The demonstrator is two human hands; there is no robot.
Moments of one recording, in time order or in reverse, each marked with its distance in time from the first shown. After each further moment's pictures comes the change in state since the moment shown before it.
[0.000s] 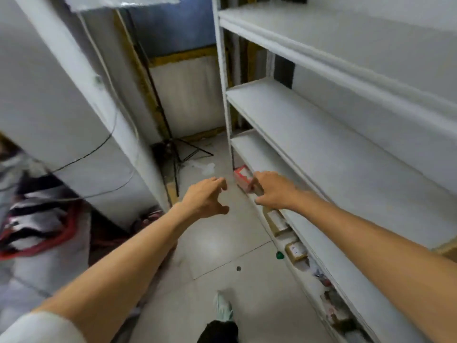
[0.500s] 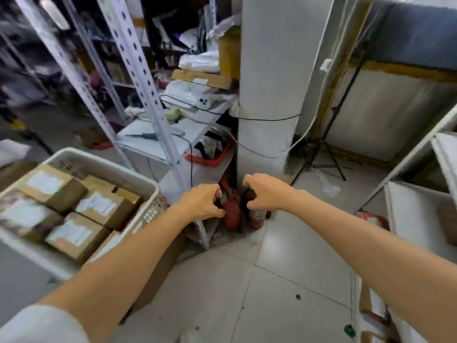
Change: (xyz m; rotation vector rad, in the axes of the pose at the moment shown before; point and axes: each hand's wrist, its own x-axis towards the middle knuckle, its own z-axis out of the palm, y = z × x) left_hand -0.303 -0.203 0.003 -0.300 0.113 -0.822; right_hand 0.049 -0.347 0.098 -0.303 -0.350 -0.900
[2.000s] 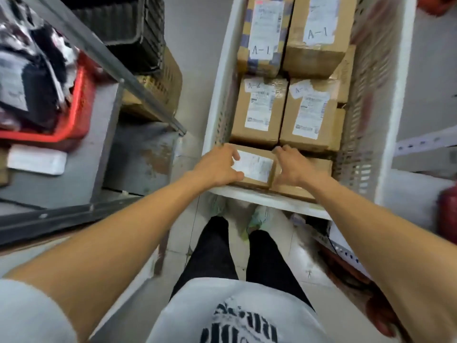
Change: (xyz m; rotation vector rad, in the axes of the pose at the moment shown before) left_hand -0.111 -0.401 0.106 -0.914 0.260 -1.260; right_hand 0.446 -0.340 0.267 -0.402 -0.744 -0.799
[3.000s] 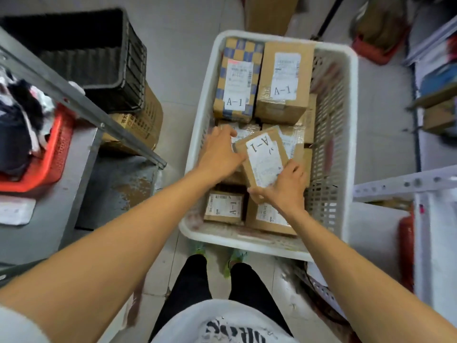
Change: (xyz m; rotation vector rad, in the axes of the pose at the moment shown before) left_hand 0.050 0.086 -0.069 -0.195 0.388 0.127; right_hand 0.004 0.013 -0.035 0.315 0.535 0.357
